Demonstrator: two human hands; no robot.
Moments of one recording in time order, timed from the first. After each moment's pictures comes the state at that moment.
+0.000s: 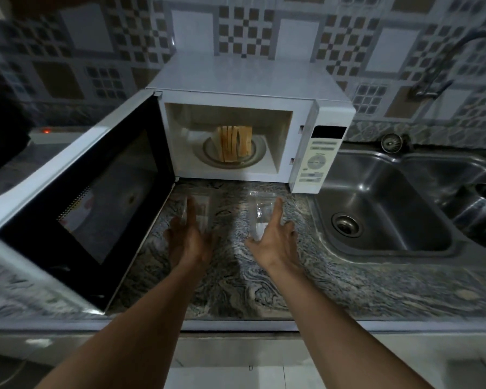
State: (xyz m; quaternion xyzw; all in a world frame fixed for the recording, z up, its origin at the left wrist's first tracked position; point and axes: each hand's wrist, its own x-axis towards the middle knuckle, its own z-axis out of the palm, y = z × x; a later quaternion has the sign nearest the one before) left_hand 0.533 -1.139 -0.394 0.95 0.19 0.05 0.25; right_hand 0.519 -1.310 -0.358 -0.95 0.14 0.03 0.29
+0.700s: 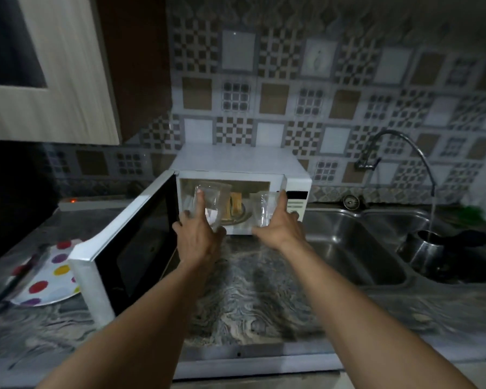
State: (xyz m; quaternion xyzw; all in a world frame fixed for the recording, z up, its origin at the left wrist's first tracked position) left_hand 0.483 -1.147 -0.213 0.92 0.07 0.19 0.34; right_hand 0.485 -1.318 -0.183 -0.94 0.12 -0.06 0.33
